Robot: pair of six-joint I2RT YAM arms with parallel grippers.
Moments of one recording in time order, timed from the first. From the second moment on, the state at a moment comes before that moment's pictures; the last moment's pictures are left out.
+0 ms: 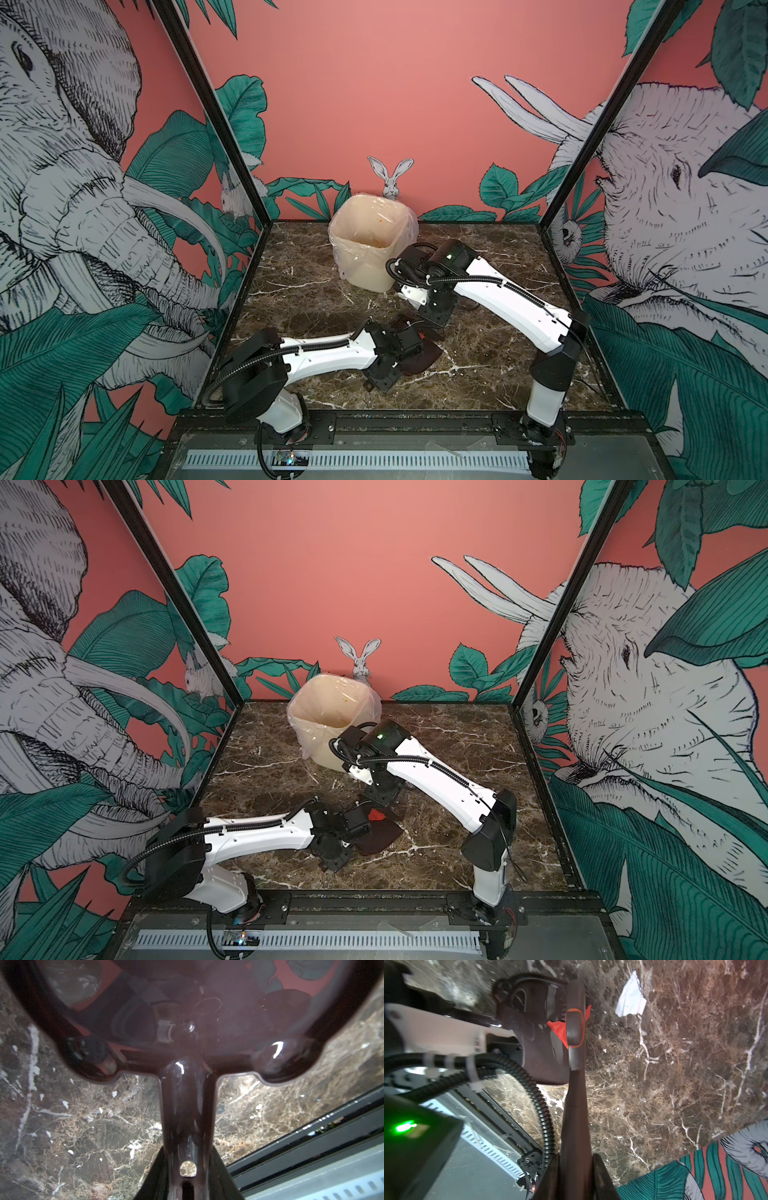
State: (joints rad) left arm -1.17 1.51 0.93 -0.97 -0.08 -0.36; right arm 0.96 1.84 2.01 -1.70 0.09 -0.11
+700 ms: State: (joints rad) left arm -1.17 1.41 0.82 -0.94 -0.11 -0.45; right arm 0.87 1.97 2.05 -1.66 0.53 -0.16
